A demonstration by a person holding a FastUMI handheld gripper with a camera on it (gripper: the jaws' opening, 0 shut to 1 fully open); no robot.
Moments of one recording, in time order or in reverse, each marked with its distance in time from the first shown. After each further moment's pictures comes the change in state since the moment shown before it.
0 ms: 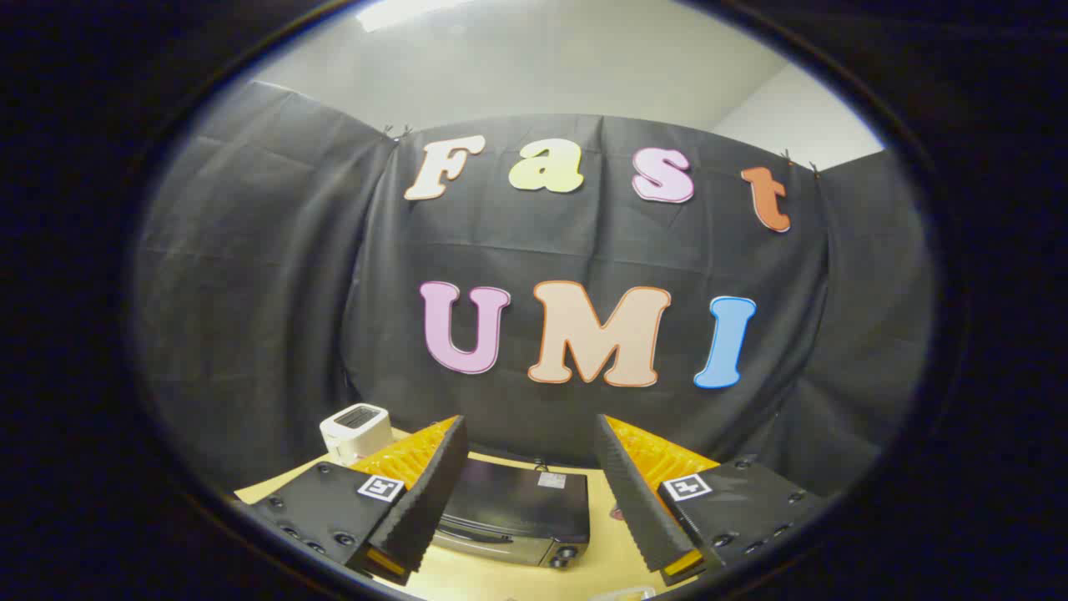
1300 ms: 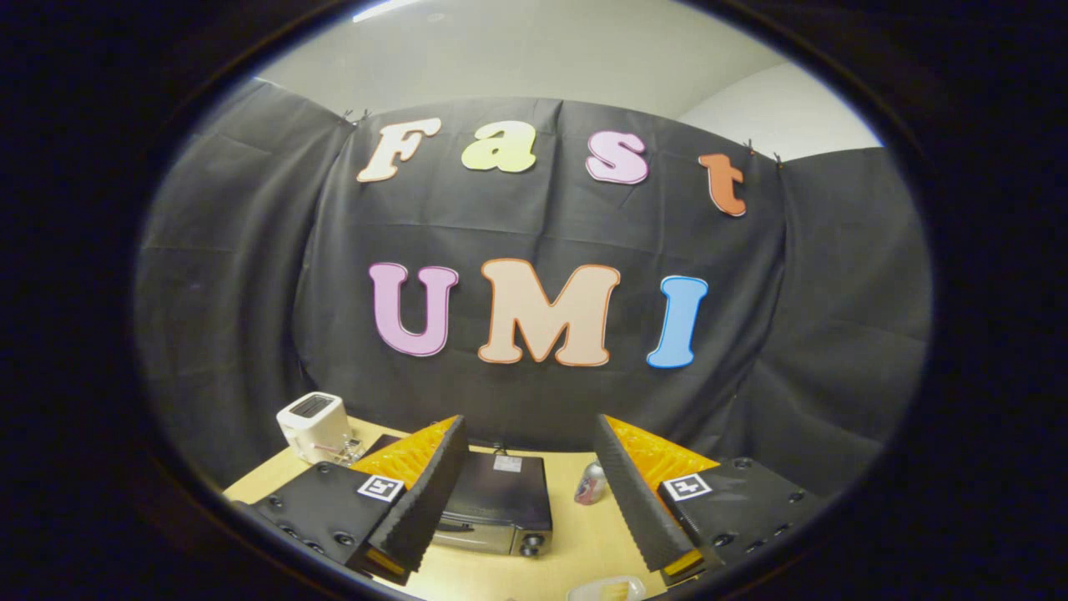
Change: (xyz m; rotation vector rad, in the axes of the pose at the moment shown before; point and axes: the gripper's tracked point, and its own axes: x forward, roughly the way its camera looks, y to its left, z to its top) arm -0.015 -0.030 -0.027 -0.009 0.066 -0.132
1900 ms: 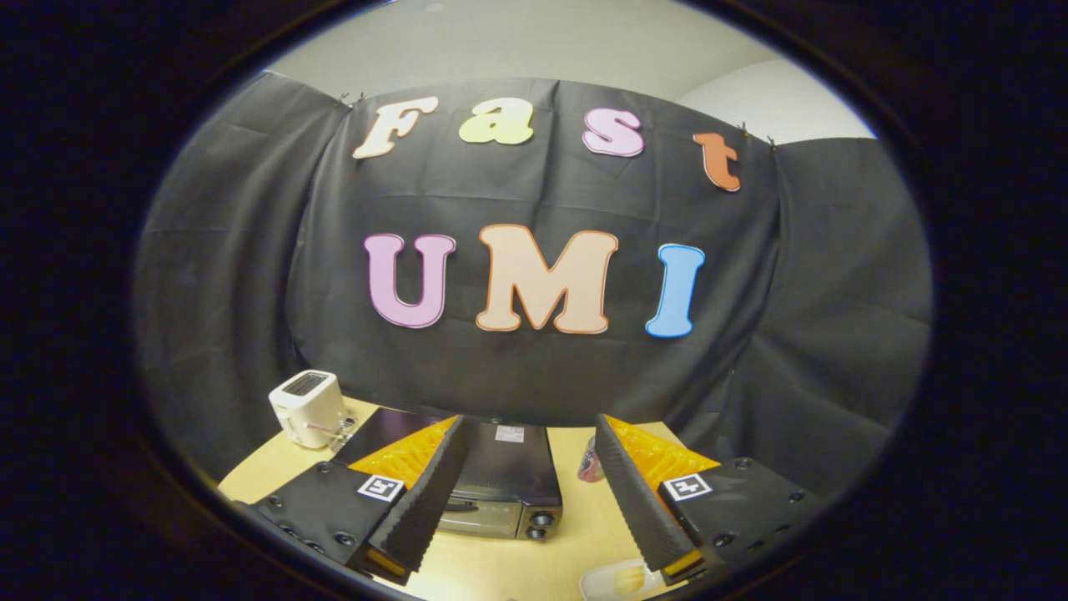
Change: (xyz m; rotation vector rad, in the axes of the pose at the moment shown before) arm 0.018 0.009 -0.068 -0.002 0.084 -0.059
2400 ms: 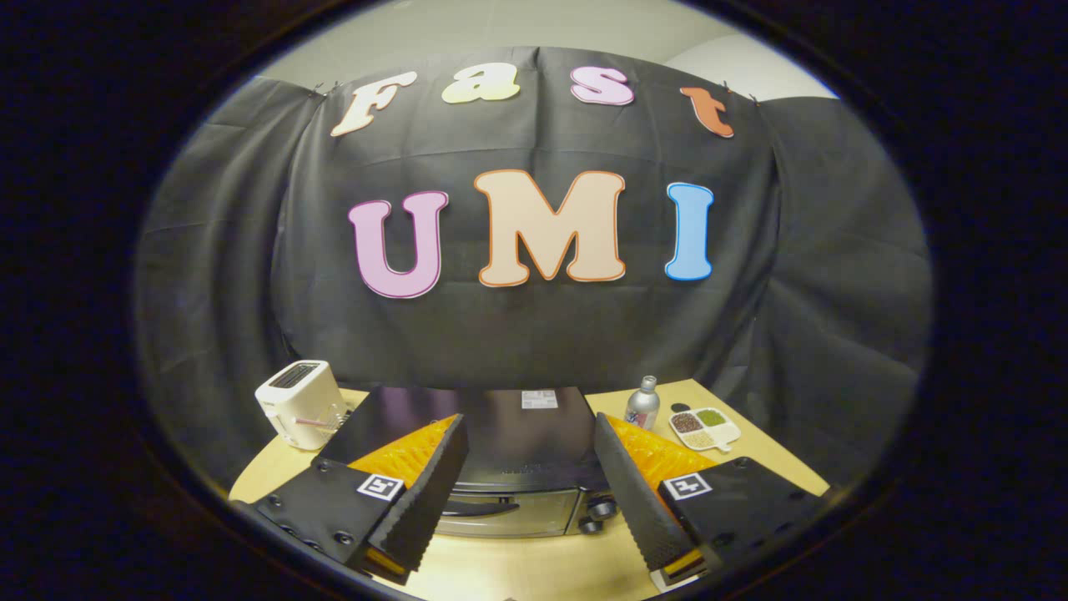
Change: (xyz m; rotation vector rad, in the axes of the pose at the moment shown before) arm 0.067 0.054 -0.104 0.123 0.059 0.002
